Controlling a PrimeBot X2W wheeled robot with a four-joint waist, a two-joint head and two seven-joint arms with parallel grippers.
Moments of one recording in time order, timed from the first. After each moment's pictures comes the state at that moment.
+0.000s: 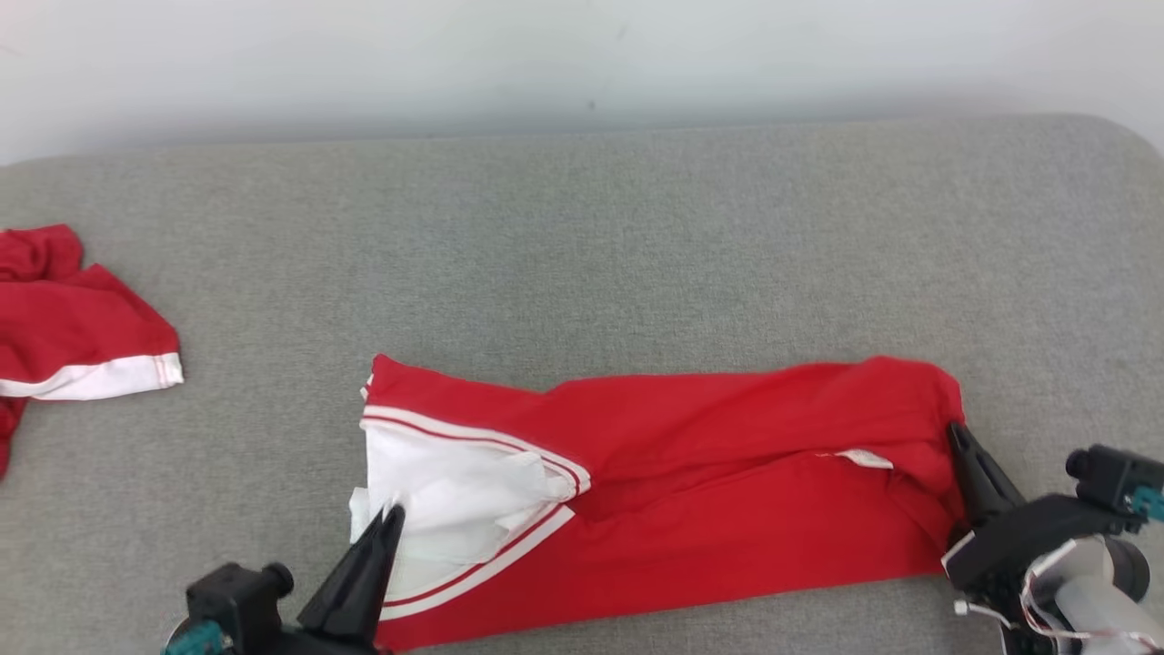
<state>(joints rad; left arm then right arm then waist) -0.21 0.52 -0.65 0.11 -0.86 0.03 -0.26 -0.38 -0.47 0.45 0.67 0.98 0.13 -0.26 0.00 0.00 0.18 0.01</state>
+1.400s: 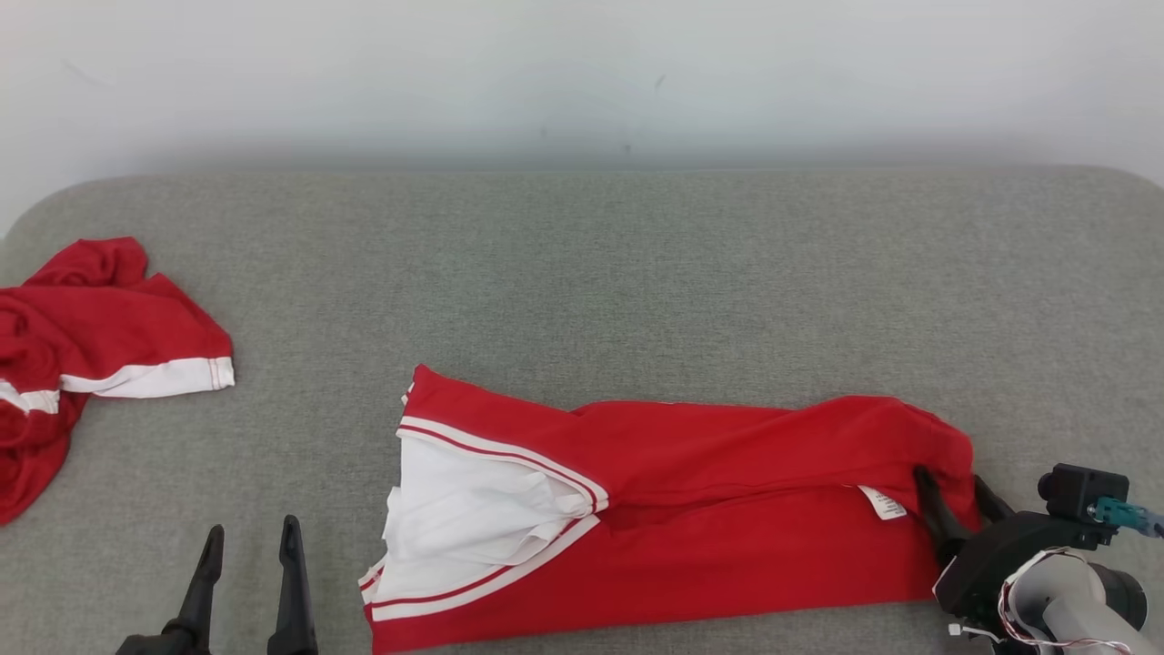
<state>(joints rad) 0.01 0.08 0.06 0.16 -0.22 -0.11 -0.26 -0.40 -0.40 0.39 0.83 0.85 0.13 -0.15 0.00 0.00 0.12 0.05</state>
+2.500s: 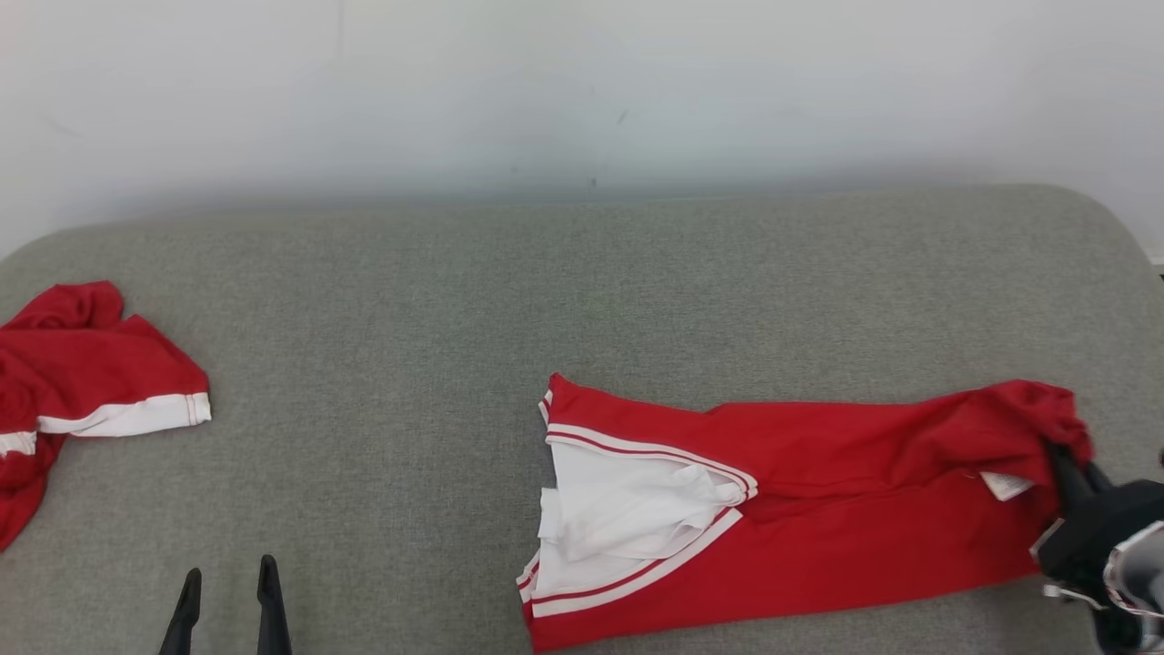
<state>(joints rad) 0.06 0.05 0.13 0.19 -0.19 -0.12 -0.26 -0.42 -0.57 0.38 0.85 0.95 0.13 -0.17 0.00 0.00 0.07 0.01</state>
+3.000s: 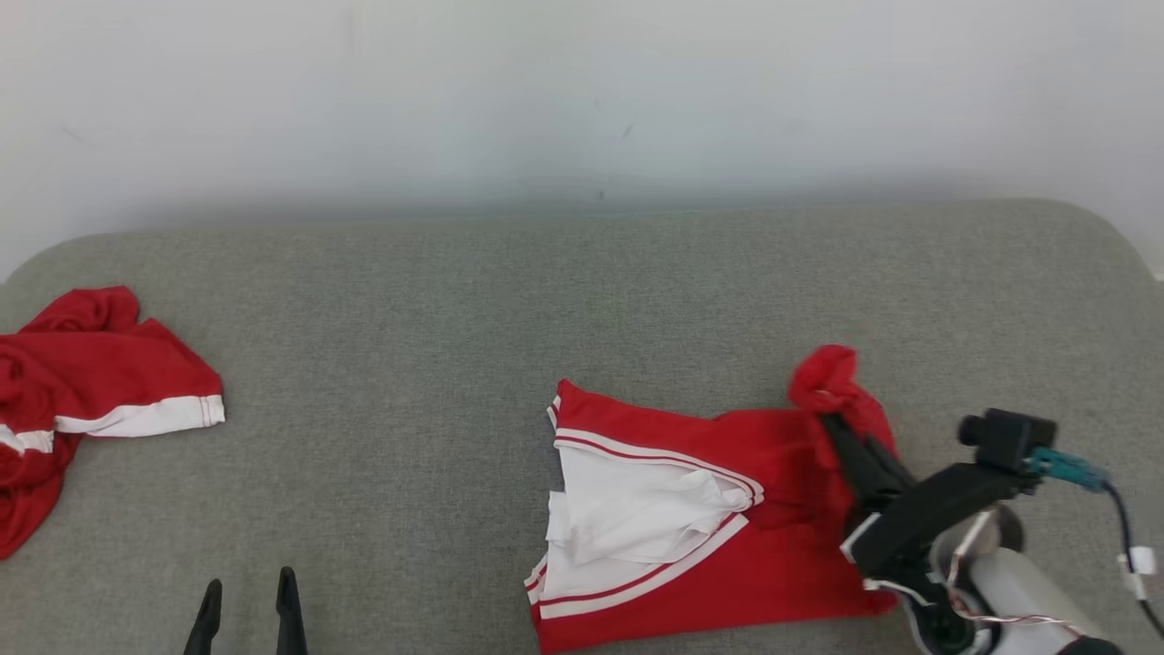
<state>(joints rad) 0.07 0.05 0.10 0.20 -0.21 -0.11 -0.26 -0.37 -0.37 0.44 0.44 0.99 0.13 -0.06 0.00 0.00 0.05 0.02</state>
